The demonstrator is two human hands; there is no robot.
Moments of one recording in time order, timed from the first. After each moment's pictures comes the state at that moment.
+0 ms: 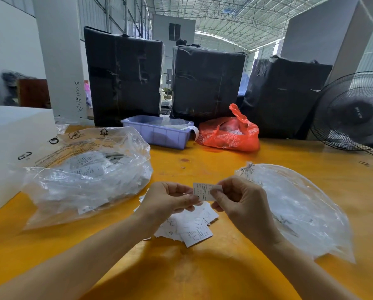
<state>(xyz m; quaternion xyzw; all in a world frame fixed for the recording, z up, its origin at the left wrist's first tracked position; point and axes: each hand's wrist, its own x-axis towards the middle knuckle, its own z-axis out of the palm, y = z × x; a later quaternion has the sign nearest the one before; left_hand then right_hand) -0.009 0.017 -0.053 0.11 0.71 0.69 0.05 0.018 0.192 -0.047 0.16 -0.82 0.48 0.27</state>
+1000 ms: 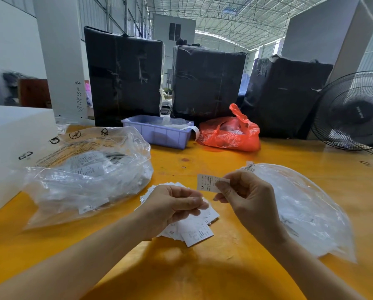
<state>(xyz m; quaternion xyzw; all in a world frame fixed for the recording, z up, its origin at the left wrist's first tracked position) -0.009 0.018 -0.051 0.10 0.64 0.75 0.16 0.016 0.198 -0.044 0.19 -0.78 0.51 0.31</state>
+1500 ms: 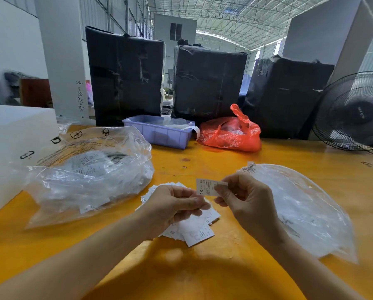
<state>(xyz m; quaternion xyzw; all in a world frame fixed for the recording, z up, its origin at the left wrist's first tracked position) -0.008 0.019 -0.052 0.11 0.64 0.74 0.17 0.016 0.197 -0.046 0.19 -0.80 0.48 0.30</state>
